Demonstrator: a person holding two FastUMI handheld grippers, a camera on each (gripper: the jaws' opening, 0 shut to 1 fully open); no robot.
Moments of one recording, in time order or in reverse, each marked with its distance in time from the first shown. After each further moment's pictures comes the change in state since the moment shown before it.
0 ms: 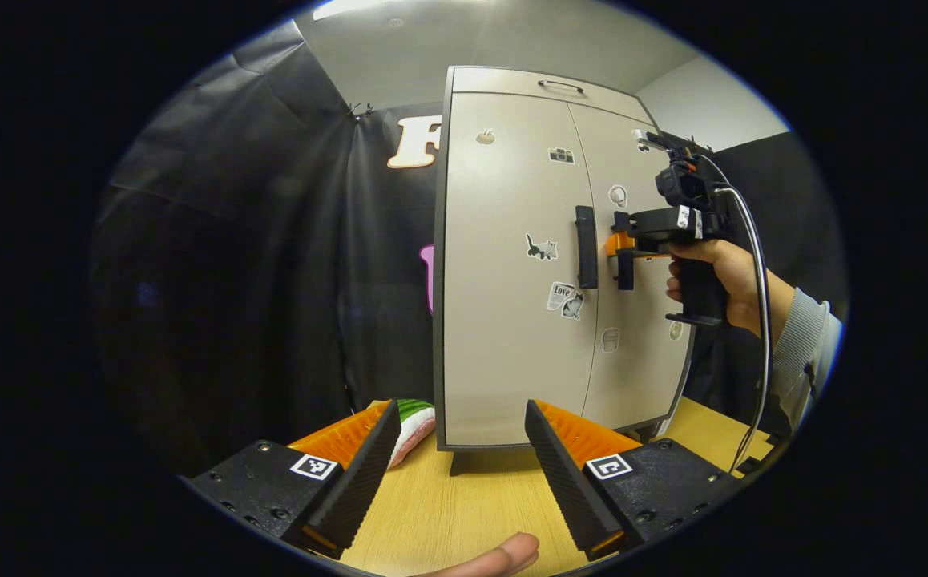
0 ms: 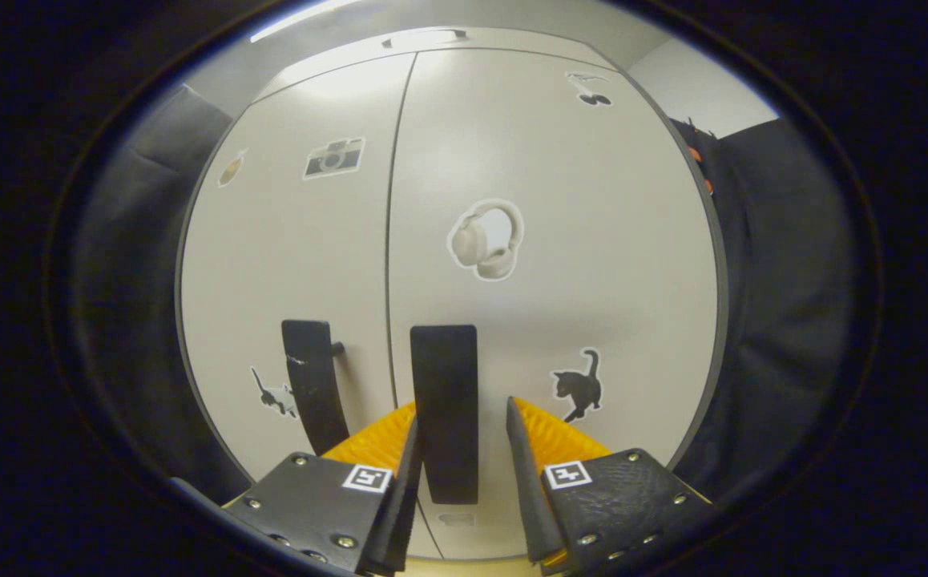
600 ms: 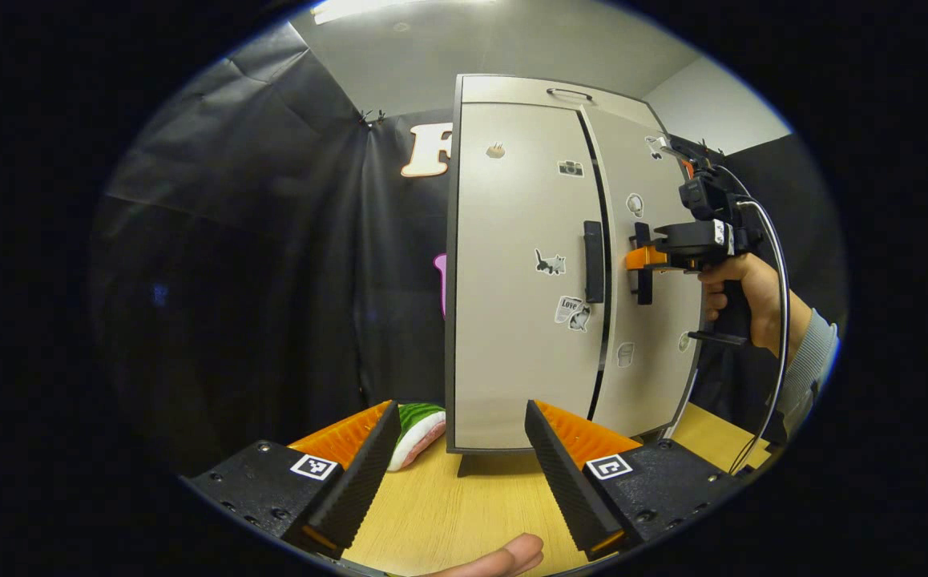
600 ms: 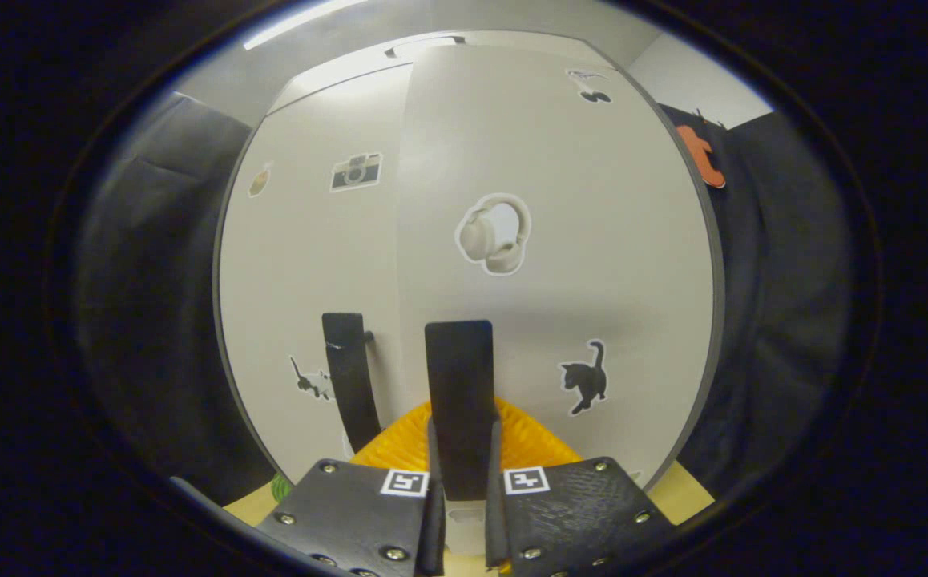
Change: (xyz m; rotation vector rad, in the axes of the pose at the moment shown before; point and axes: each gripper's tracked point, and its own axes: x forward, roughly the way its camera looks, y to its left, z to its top) left arm -0.020 -0.004 0.021 0.005 -0.014 0.050; right arm -0.040 -0.010 0.004 0.028 0.005 0.103
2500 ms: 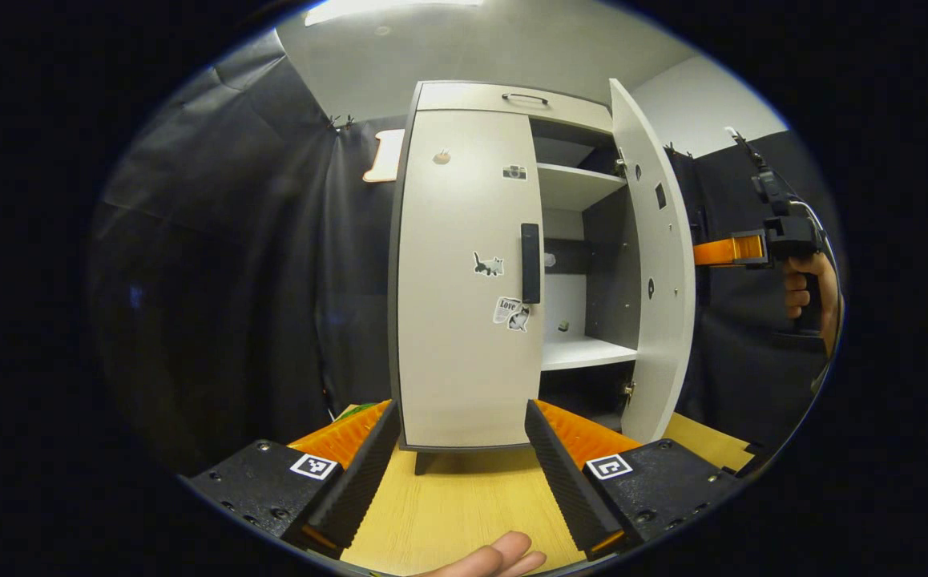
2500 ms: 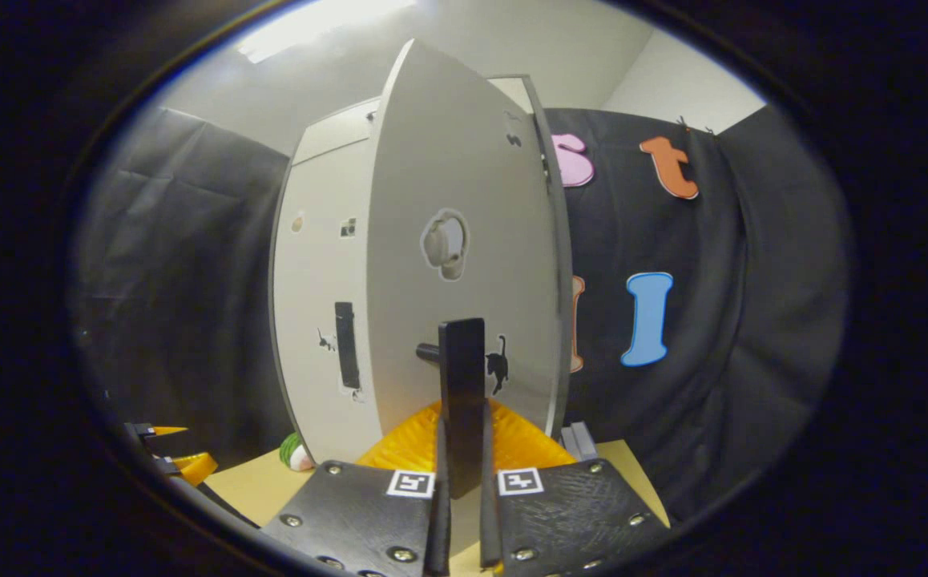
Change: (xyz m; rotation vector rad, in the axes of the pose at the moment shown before) left arm -0.012 -0.066 -0.007 -0.003 -0.012 -0.122; right arm -0.101 -0.080 0.016 -0.013 -0.030 0.064
